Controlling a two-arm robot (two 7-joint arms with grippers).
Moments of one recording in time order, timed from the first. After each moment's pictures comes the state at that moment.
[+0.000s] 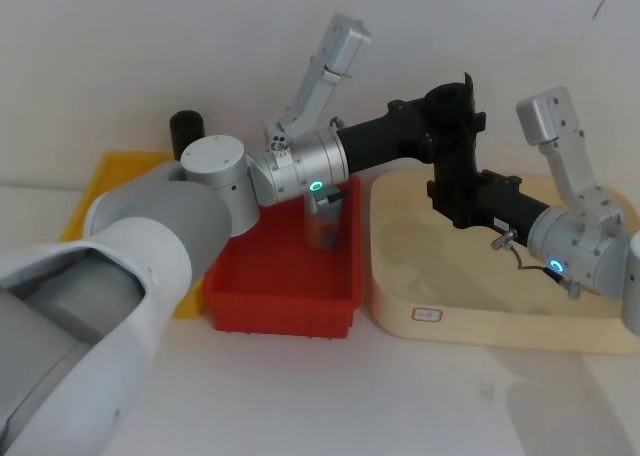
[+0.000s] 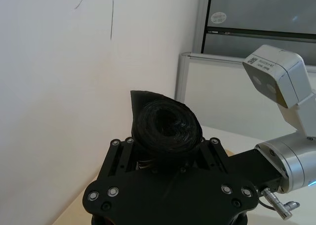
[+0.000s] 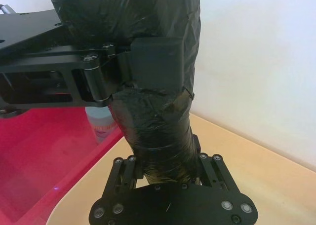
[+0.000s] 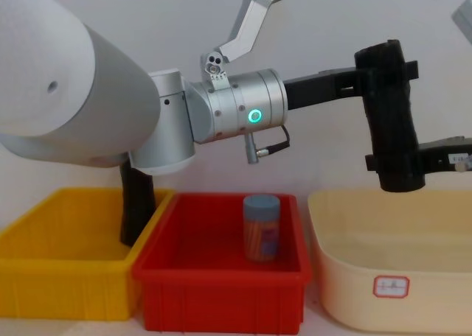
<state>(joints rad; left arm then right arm) -1.20 -0.22 0.57 -0.07 -0.64 -0.37 -1.08 0.47 0.33 -0.29 -1.35 0.23 0.36 0.41</state>
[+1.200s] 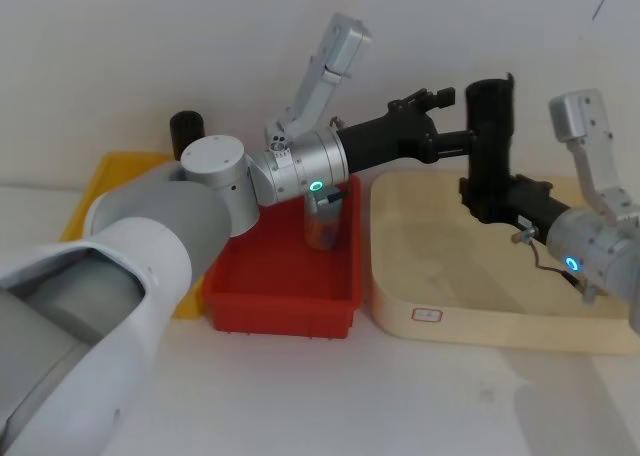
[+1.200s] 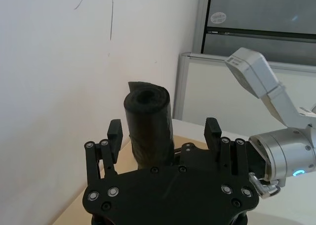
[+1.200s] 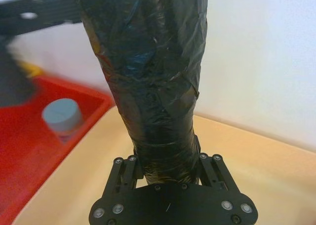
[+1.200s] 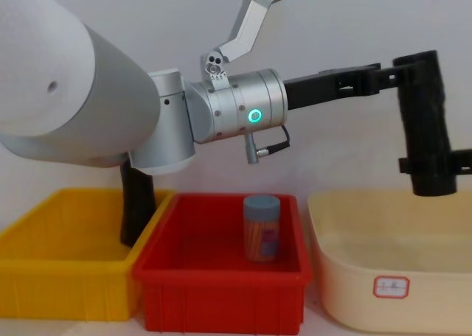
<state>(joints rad) -1.20 -0.22 0.57 -0.07 -0.64 -0.37 -1.08 0.46 0.30 -0.23 -1.34 0.26 0.41 0.30</state>
